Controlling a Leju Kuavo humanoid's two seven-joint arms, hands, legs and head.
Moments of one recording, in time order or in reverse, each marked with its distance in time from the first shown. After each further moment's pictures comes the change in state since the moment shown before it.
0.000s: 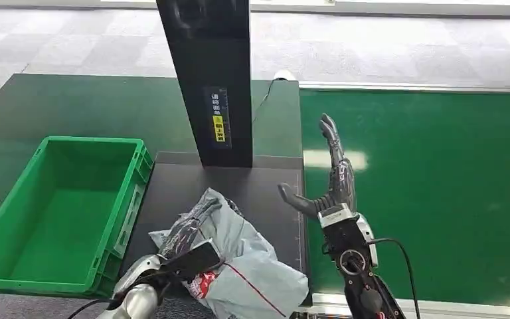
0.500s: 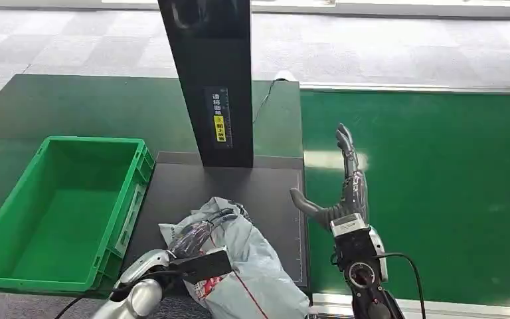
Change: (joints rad) left arm -0.066 0.030 -0.085 0.023 -0.047 -0.074 0.032; right arm 0.081 0.000 -0.055 -0.064 0.021 -0.007 0.010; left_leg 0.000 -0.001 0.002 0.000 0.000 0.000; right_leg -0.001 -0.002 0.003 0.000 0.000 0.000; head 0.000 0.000
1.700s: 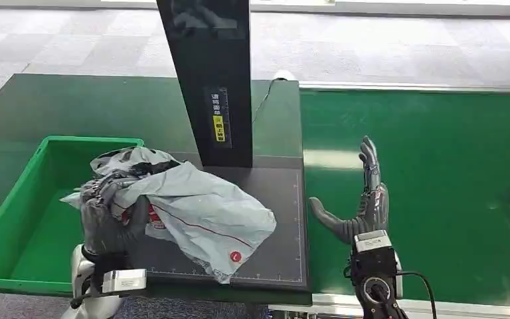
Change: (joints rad) left arm 0.104 0.015 0.167 -0.452 0.116 0.810 -0.456; right arm 0.093 -0.015 -0.067 -0.071 -0.043 -0.005 -0.035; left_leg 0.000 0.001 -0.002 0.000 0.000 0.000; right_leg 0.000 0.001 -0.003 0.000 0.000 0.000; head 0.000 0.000
